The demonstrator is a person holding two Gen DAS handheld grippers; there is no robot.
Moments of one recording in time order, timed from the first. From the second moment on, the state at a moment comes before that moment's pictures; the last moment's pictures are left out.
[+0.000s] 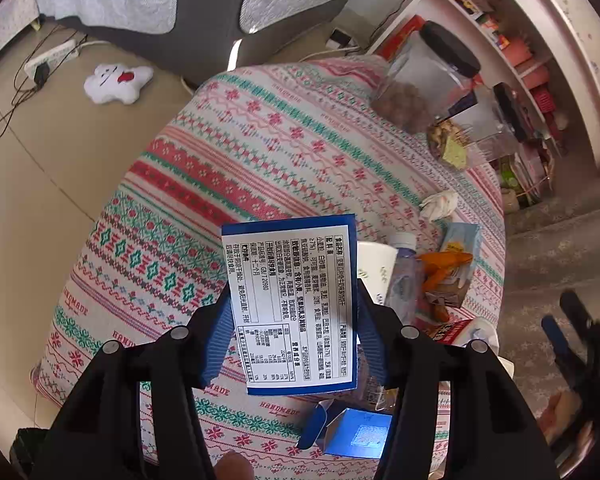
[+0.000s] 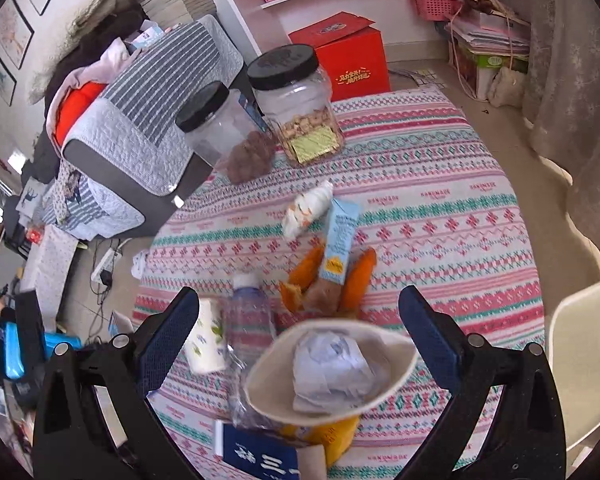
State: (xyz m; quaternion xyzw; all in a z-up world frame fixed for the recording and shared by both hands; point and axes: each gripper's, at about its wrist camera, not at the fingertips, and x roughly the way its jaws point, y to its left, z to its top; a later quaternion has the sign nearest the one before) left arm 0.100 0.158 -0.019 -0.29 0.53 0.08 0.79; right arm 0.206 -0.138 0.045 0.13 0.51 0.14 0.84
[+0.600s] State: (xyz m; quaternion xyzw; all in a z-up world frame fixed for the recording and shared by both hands) left arm 0.112 0.158 0.023 -0.25 0.45 0.06 0.85; right arm 0.345 -0.074 -0.098 0.23 0.64 -0.05 0.73
